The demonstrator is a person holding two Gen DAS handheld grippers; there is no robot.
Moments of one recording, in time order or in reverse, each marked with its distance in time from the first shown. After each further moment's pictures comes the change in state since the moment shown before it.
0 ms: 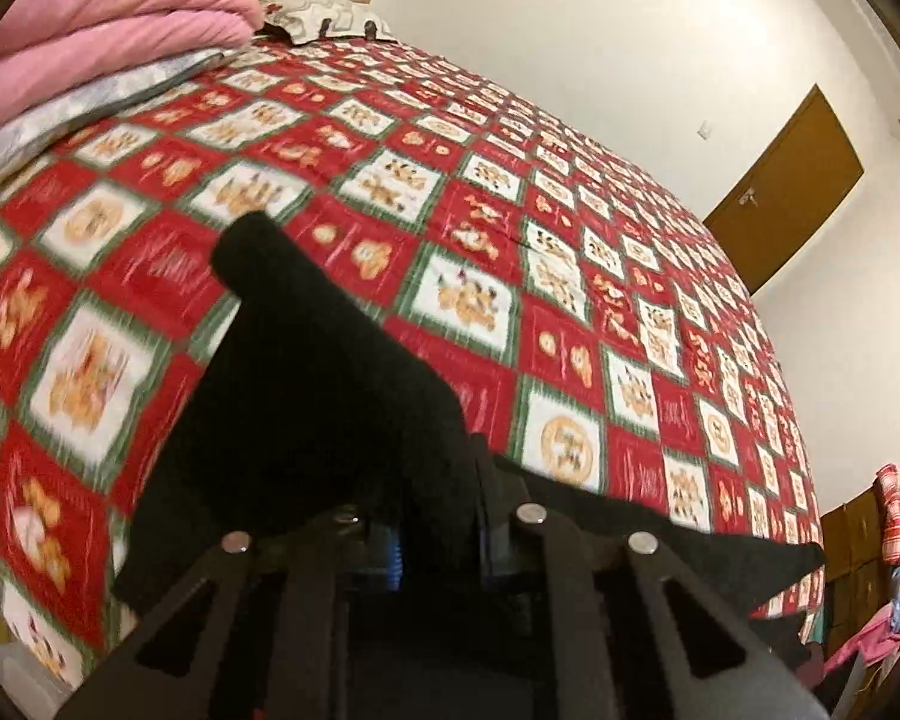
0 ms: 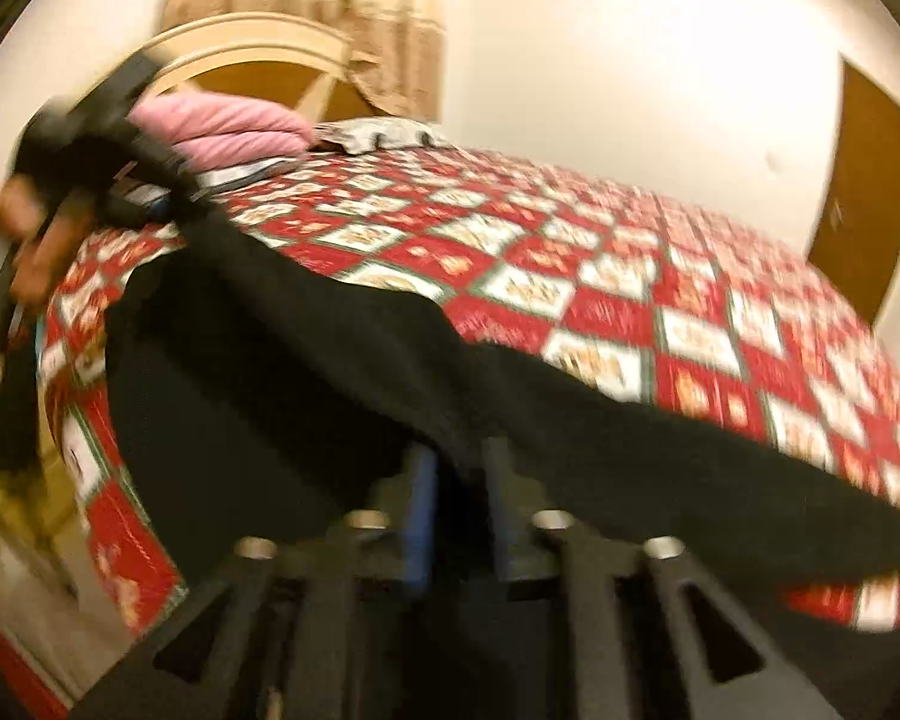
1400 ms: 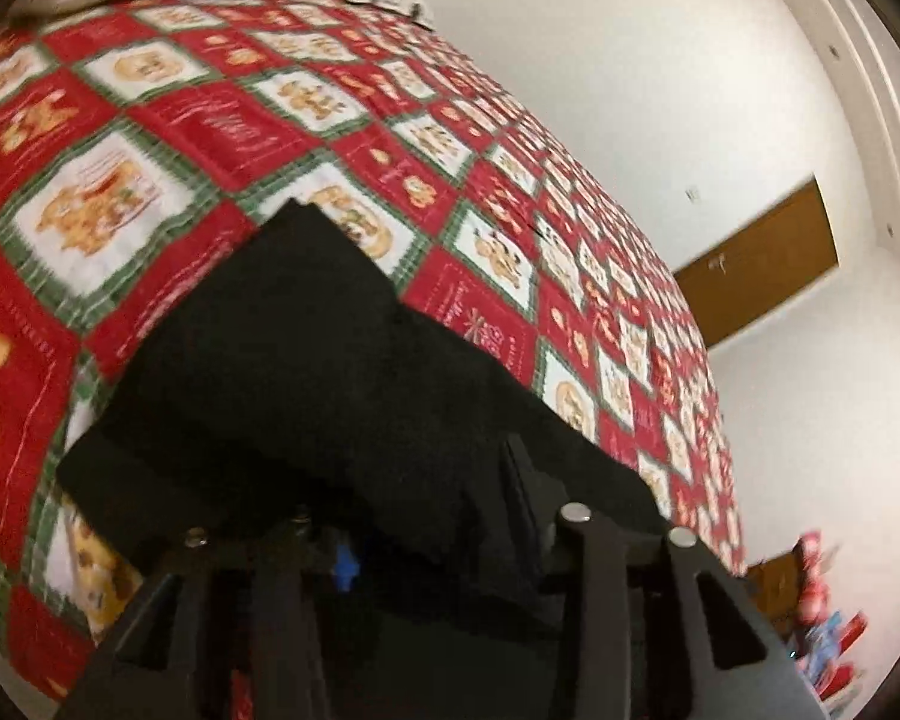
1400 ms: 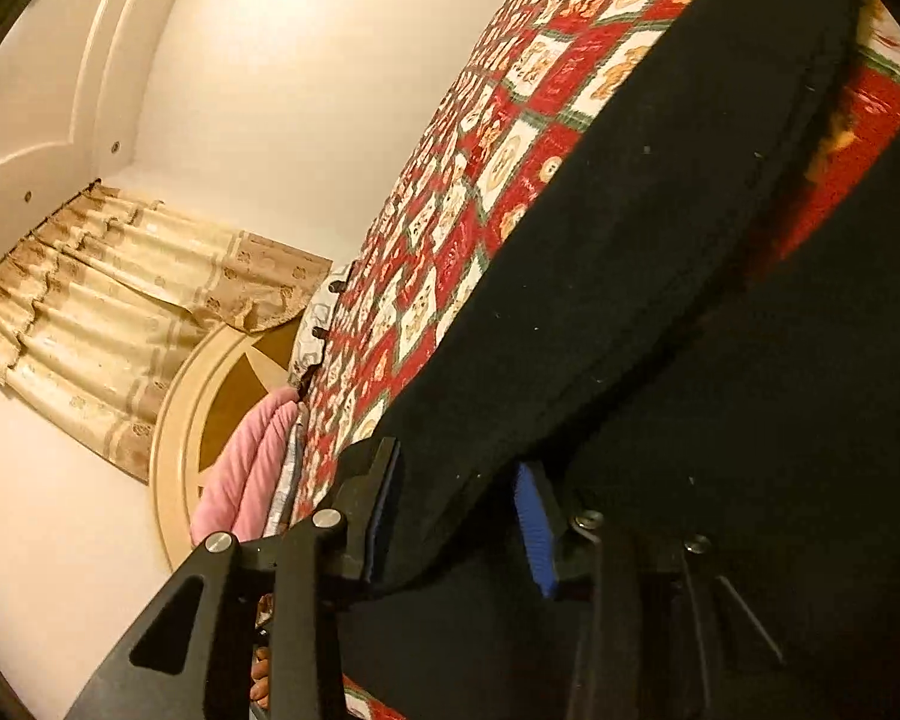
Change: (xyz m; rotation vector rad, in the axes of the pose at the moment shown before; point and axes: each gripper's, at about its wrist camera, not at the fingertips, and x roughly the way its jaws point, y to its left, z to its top) left arm 0.017 0.047 -0.038 -0.157 0.005 -0.161; right arm 0.022 -0.108 -0.061 1.108 -0.096 0.350
